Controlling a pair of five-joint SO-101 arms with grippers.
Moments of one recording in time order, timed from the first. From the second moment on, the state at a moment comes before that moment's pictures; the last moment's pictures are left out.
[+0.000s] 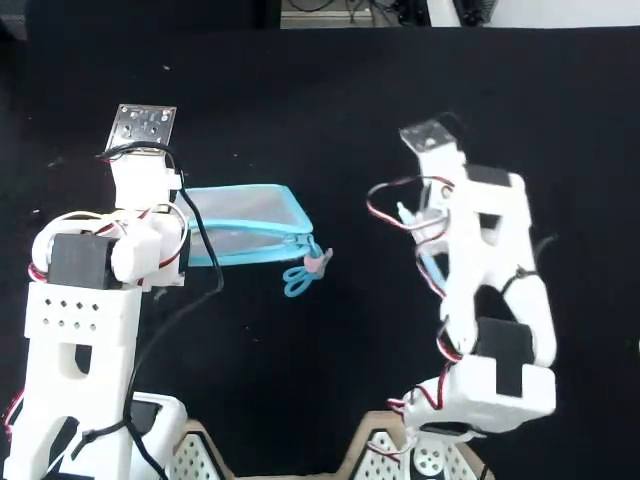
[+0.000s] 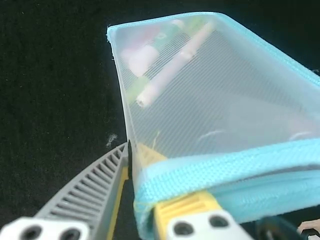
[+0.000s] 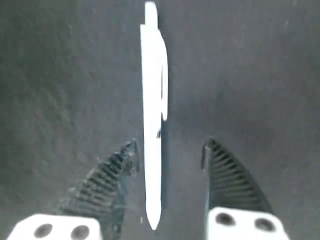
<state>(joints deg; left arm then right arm) 0.7 -41.7 22.0 88.6 -0.7 9.1 3.9 22.4 64.6 28.8</state>
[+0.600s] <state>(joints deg) 0.7 -41.7 22.0 88.6 -0.7 5.0 28.8 1.6 60.5 25.5</state>
